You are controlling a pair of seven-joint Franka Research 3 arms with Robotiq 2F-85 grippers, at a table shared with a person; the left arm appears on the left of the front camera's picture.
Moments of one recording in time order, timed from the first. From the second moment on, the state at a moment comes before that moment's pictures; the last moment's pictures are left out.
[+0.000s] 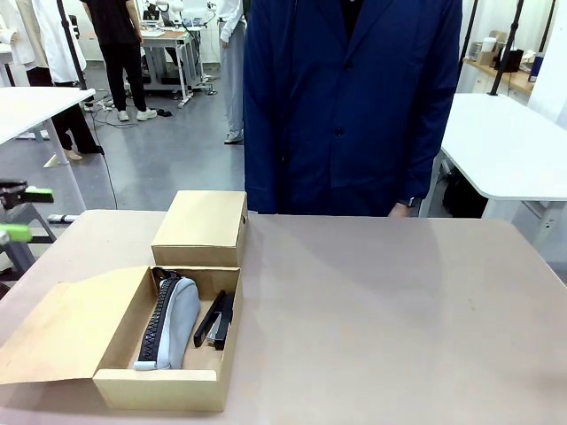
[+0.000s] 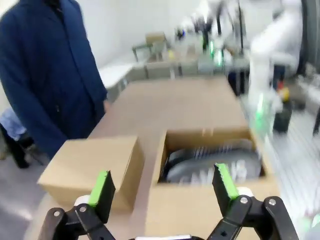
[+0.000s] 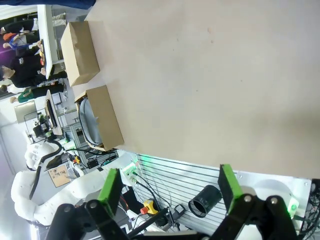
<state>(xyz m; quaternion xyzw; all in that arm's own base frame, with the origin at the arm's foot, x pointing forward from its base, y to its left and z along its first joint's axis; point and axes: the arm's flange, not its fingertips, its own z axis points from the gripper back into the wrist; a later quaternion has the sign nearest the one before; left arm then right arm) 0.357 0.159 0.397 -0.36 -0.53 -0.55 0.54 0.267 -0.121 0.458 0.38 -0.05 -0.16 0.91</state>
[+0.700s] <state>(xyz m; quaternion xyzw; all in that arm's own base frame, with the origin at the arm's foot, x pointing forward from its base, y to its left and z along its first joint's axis) 0.373 0.193 0.390 -0.25 -0.48 -0.60 0.59 0.267 -0.121 0.458 0.38 -0.05 -0.16 0.91</state>
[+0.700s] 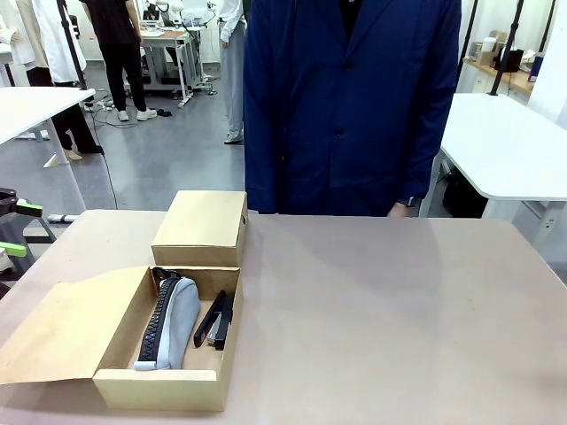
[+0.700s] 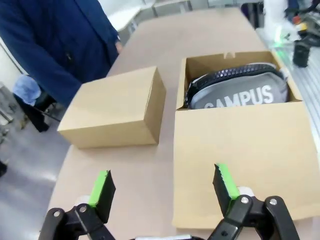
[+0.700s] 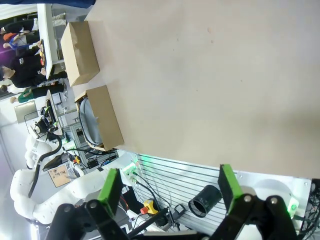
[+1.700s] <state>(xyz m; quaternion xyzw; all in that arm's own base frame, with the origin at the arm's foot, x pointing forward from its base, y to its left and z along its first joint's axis) 0.375 0.249 0.319 -0.13 -0.24 -0.69 0.67 0.267 -0.121 0.458 0.38 -0.05 -0.16 0.91</state>
